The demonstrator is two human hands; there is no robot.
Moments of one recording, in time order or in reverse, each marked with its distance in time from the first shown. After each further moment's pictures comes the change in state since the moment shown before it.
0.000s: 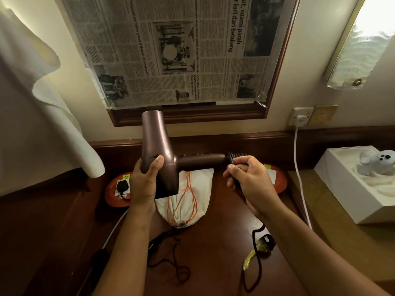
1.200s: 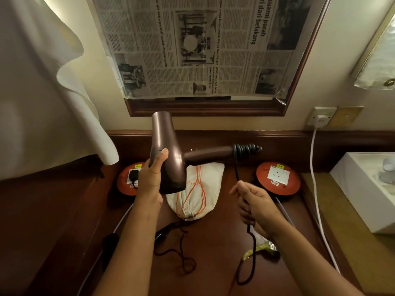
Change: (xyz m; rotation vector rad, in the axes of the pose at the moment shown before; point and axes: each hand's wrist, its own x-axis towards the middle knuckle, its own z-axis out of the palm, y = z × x) left_hand 0.011 -0.012 -0.018 -0.104 0.119 -0.258; right_hand -0.007 0.070 -0.006 0.133 -0.330 0.209
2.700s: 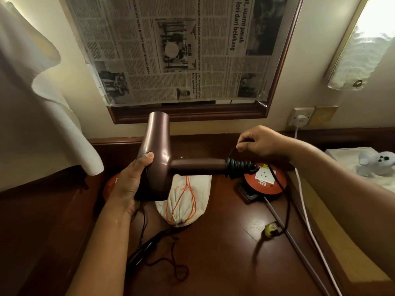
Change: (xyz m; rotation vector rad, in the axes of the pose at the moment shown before) left_hand -0.007 0.030 -0.013 0.131 -0.267 -0.064; right_hand 0.062 -0.144 -0.055 -1.180 -0.061 -0.232
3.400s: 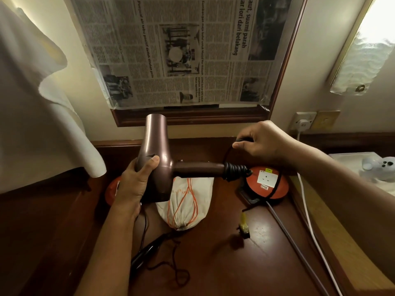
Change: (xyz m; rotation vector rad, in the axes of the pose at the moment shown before) left_hand -0.004 -0.001 0.008 0.112 0.137 0.174; right_hand -0.019 -0.037 -0.008 -0.218 0.210 -0.213
